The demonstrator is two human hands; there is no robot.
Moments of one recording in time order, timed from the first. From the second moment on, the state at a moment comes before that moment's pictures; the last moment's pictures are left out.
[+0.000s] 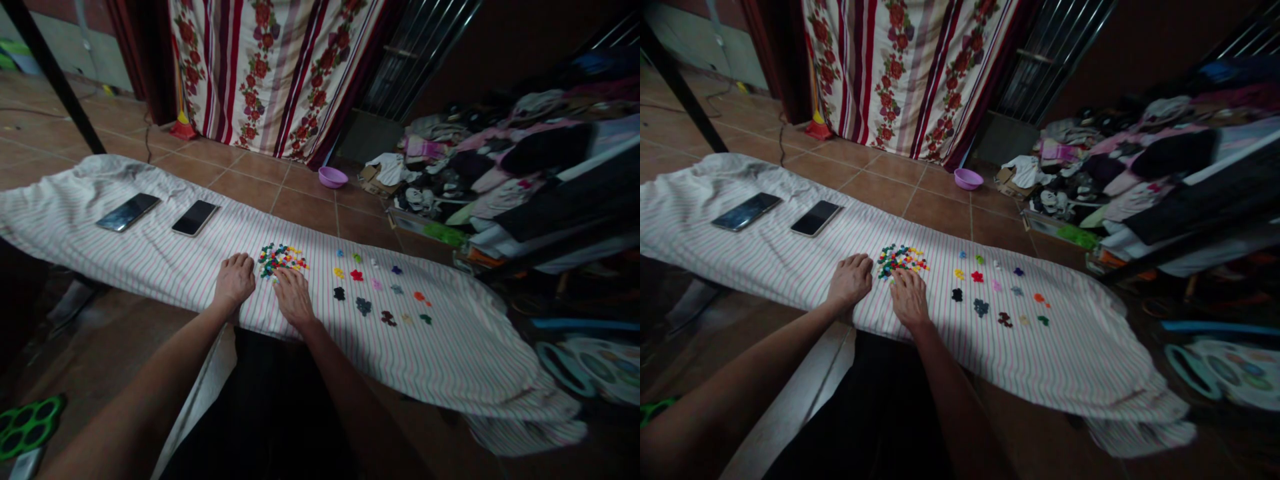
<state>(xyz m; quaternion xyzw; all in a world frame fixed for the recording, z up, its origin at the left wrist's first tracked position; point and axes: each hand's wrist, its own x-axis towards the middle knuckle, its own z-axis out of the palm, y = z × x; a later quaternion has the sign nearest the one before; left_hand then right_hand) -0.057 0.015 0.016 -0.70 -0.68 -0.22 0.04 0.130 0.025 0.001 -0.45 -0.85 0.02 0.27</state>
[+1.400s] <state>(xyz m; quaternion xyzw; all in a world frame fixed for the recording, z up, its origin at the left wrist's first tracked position) -0.057 0.016 0.014 -0.70 -0.68 -0.21 0.06 0.118 0.036 0.007 -0.47 -0.85 0.01 0.25</state>
